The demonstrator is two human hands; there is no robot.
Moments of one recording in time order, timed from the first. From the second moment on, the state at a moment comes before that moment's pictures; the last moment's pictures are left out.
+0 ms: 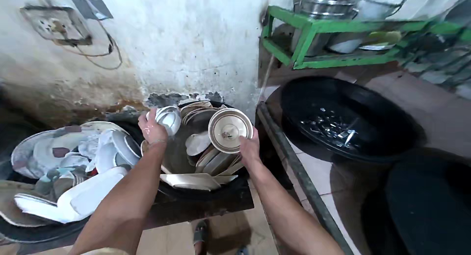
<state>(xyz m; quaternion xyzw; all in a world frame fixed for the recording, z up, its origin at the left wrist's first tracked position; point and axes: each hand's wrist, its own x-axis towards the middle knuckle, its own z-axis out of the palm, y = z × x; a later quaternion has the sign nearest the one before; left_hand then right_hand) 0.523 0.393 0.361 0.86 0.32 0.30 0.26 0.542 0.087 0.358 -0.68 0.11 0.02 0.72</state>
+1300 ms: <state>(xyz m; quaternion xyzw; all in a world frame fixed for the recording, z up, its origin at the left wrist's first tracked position) 0.165 -0.345 0.398 0.65 -0.21 -0.38 0.62 -0.161 -0.434 0.388 -0.27 0.56 -0.48 0.62</state>
